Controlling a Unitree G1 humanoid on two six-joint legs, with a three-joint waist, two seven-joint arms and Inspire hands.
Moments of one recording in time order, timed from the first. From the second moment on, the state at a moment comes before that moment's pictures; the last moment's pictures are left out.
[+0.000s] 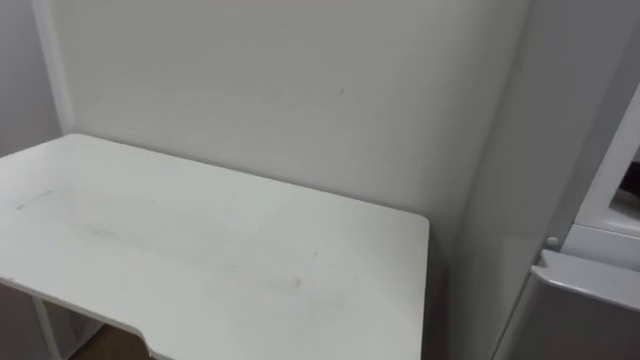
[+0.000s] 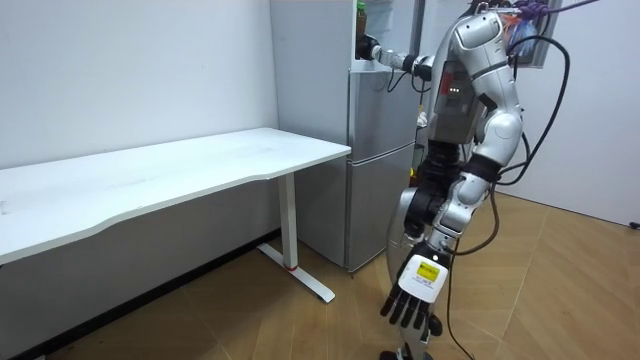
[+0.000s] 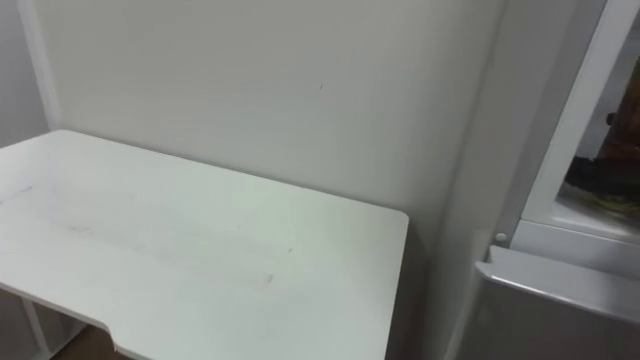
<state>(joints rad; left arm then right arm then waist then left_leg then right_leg) 0.52 0.29 0.24 0.74 0.04 0.06 -0.01 -0.60 -0.78 -0.10 0.61 0.48 -0.05 -0.23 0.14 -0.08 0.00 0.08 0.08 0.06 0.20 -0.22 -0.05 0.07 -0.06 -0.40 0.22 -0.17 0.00</state>
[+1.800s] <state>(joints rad) 0.51 0.31 0.23 0.79 0.03 0.16 -0.01 -0.53 -0.85 -0.20 0.86 1.04 -0.04 0.27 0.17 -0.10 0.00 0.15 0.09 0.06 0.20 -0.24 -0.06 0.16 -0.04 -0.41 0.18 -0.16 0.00</state>
